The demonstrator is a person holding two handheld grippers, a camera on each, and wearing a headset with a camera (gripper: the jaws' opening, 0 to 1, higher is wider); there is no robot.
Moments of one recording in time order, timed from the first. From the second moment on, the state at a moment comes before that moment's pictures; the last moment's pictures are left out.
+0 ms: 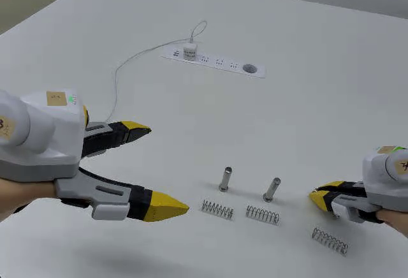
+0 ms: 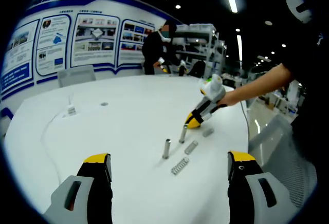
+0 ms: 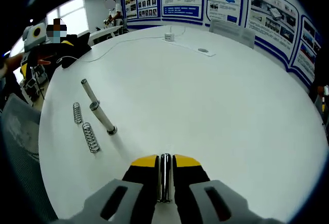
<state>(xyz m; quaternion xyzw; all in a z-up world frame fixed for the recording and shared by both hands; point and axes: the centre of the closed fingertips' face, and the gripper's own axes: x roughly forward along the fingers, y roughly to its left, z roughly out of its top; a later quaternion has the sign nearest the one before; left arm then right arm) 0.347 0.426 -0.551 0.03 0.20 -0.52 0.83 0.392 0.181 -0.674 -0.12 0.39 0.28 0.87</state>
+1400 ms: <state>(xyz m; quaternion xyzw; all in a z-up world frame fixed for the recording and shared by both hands) 0.335 0.421 -0.531 0.03 0.18 -0.52 0.83 0.383 0.180 -0.644 -0.15 0.37 0.26 0.88</state>
